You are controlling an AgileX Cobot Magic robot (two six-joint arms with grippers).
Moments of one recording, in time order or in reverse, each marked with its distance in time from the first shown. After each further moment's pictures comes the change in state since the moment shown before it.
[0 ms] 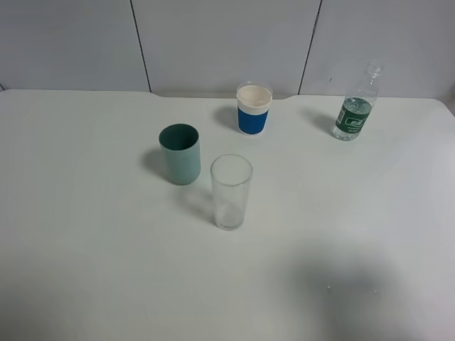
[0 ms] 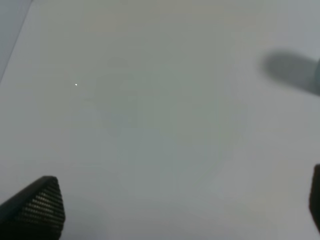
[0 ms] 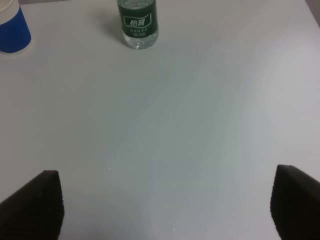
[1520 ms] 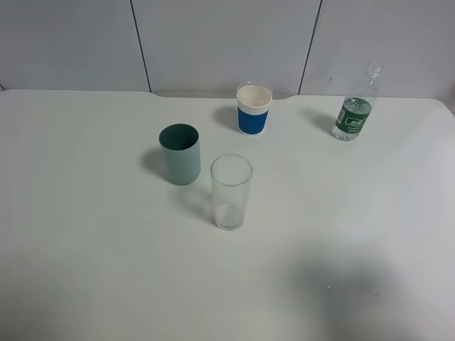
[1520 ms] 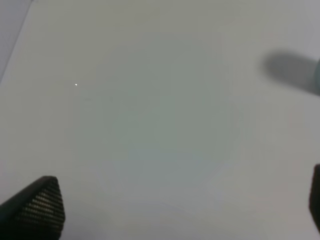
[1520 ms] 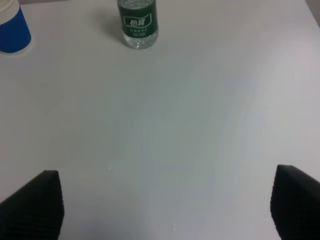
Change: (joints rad) left arm 0.000 0.000 0.000 0.000 0.000 0.000; right arm 0.000 0.000 0.000 0.000 0.000 0.000
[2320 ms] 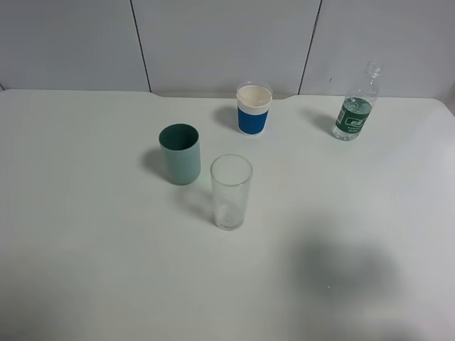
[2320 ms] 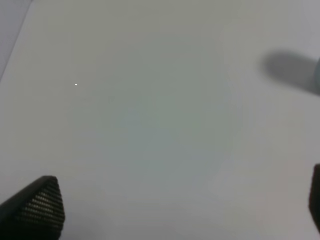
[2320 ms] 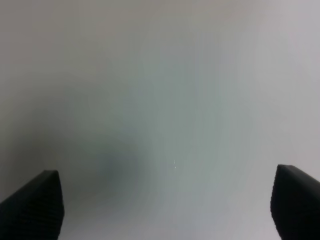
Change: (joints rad) left arm 0.000 0.000 0.000 0.000 0.000 0.000; right arm 0.000 0.351 0.000 0.019 0.000 -0.001
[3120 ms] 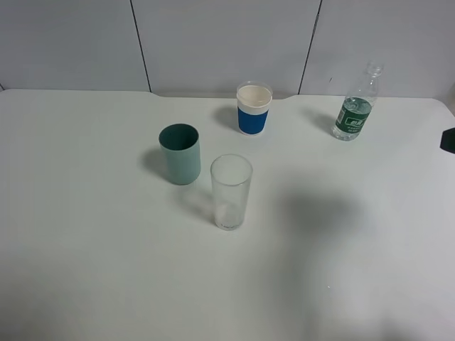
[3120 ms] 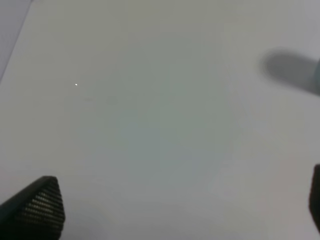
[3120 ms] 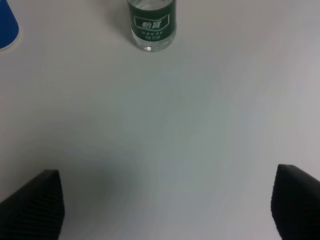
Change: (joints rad) left arm 0.000 0.000 0.000 0.000 0.000 0.000; right arm 0.000 0.365 -0.031 -0.011 -0.501 -0.005
